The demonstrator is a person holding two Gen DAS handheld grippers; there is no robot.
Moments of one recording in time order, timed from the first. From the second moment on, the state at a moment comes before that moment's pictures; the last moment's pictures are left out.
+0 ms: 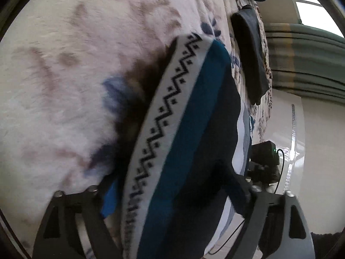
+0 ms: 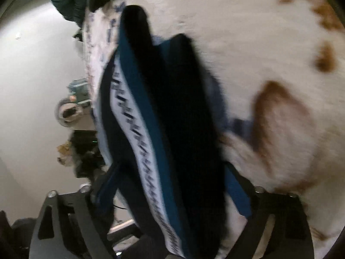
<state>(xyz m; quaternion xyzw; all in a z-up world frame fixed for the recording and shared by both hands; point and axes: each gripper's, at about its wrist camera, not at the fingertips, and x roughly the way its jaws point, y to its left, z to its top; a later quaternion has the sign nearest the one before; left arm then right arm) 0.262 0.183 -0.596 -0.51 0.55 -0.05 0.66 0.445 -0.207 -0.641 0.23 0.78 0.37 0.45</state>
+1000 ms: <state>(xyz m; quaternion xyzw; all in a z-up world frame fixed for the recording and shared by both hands) 0.538 0.168 -0.438 -0.38 0.50 -0.16 0.76 0.559 -0.196 -0.481 0.28 0.64 0.35 0.63</state>
